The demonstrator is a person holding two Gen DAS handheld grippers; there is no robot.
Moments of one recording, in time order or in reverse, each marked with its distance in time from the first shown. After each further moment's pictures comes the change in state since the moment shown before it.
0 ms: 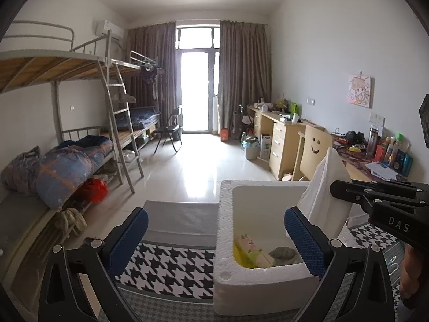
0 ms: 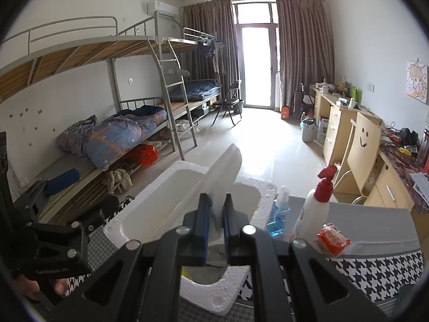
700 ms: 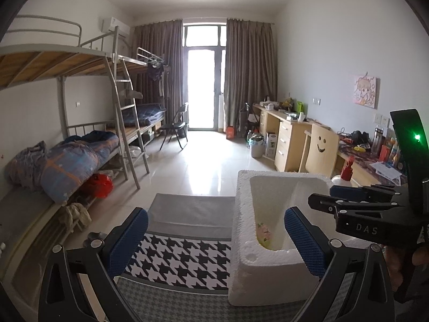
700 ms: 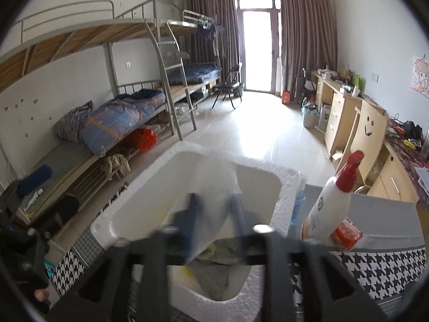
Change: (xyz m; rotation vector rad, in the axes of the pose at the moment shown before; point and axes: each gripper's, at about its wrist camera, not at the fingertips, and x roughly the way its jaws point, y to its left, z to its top) left arm -0.004 0.016 -0.012 -0.014 0.012 0.025; right arm 0.037 0.008 -0.009 -0.001 0.109 -0.010
